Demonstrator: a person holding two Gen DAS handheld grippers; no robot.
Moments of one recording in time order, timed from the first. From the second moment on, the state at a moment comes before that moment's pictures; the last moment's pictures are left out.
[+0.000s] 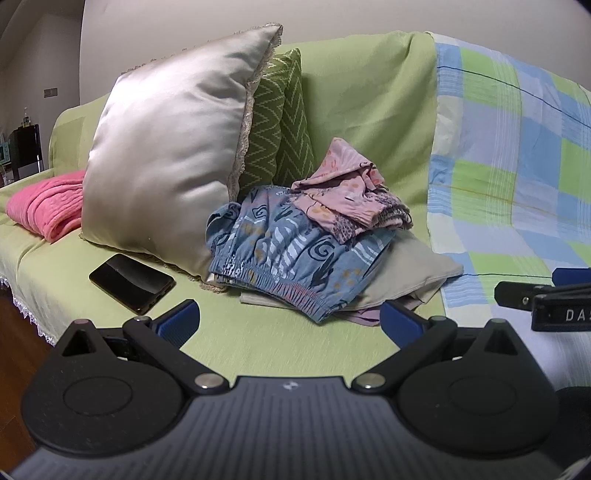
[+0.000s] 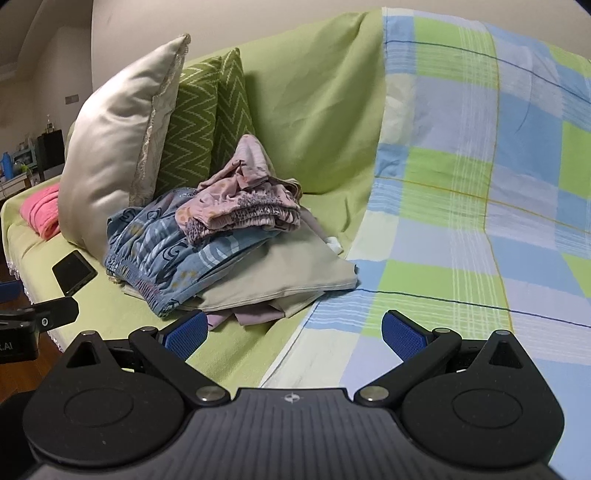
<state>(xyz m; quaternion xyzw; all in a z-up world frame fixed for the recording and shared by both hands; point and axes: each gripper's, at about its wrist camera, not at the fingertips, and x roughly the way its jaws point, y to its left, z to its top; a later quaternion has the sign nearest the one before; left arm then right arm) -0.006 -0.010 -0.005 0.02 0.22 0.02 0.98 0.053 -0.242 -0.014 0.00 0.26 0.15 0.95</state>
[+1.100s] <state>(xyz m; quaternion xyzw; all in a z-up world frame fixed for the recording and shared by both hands) -0.001 -0.010 -0.007 0.02 0.24 0.02 0.97 0.056 -0.242 -0.017 0.00 0.27 0.15 0.95</state>
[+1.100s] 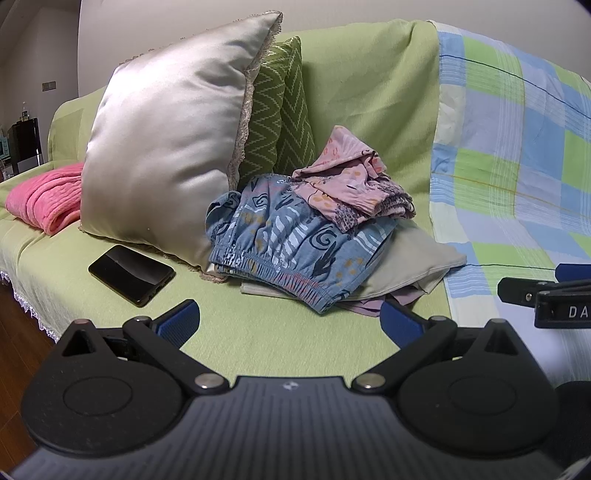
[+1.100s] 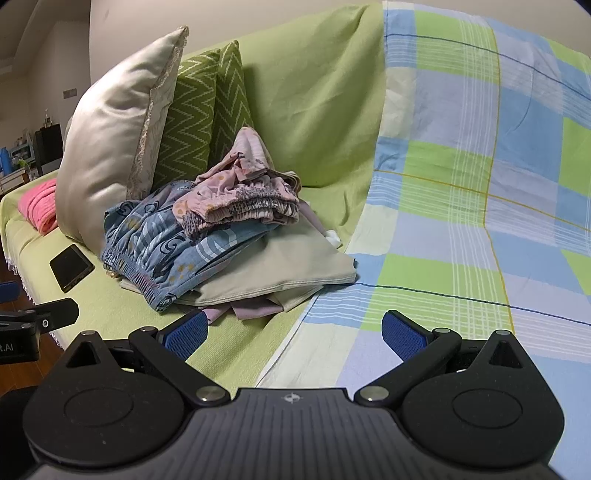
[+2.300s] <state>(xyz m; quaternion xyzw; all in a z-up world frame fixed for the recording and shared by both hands) 0.031 0.001 0.019 0.09 0.18 -0.03 0.98 0.084 -0.238 0.009 -0.04 0.24 0.19 0.95</state>
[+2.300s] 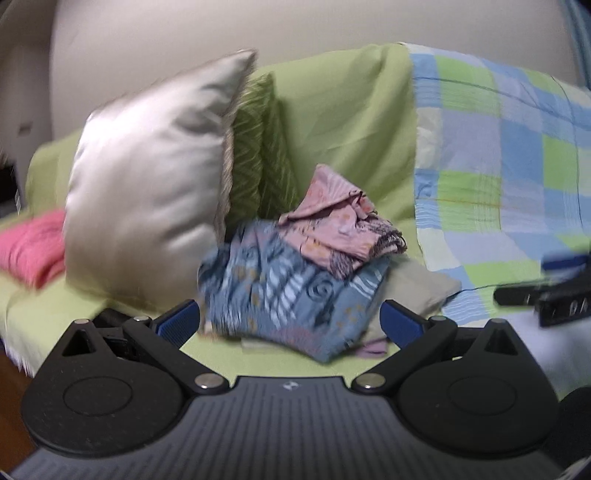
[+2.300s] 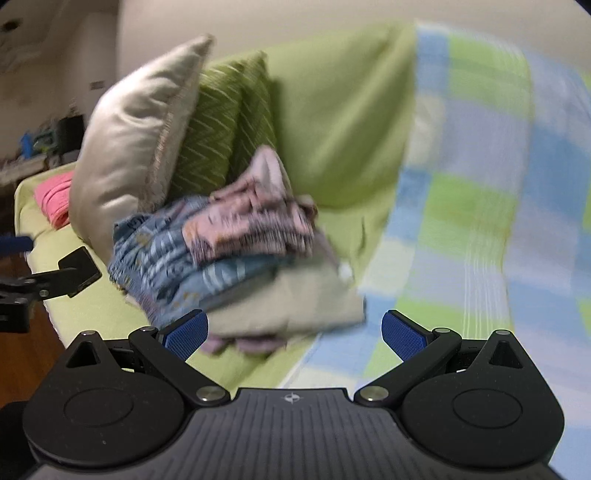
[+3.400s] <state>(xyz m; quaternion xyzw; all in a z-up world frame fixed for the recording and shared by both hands) 0.205 -0.045 0.044 0.39 0.10 -0.23 0.88 0.152 -0.202 -0.014 0.10 0.28 0.29 0.91</state>
